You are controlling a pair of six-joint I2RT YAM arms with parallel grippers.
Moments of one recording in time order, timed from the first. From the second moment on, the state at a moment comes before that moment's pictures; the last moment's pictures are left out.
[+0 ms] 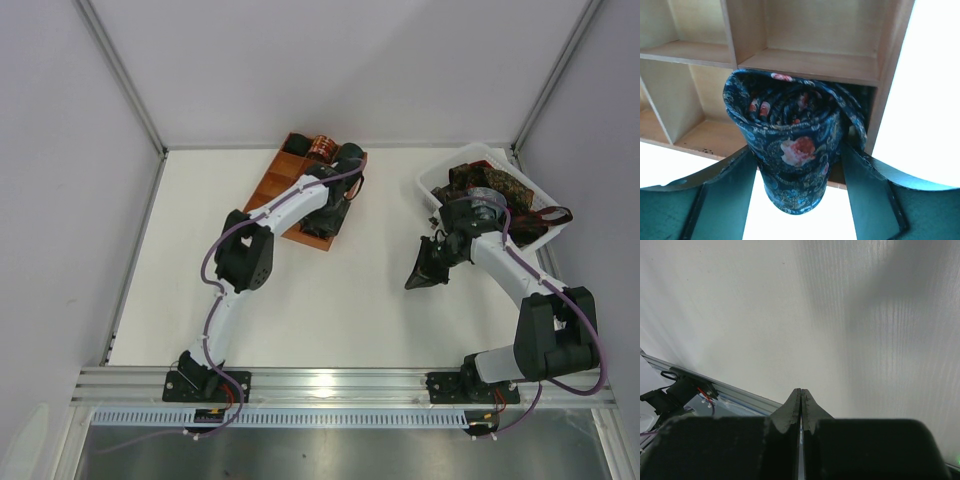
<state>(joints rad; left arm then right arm) -0.65 2.36 2.12 -1.11 -0.34 -0.23 0.21 1.40 0.94 -0.82 -0.45 0.48</state>
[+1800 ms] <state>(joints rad) -0.55 1.50 1.23 -0.64 0.31 -0.46 0.39 1.53 1.04 -0.72 -0.43 0.62</state>
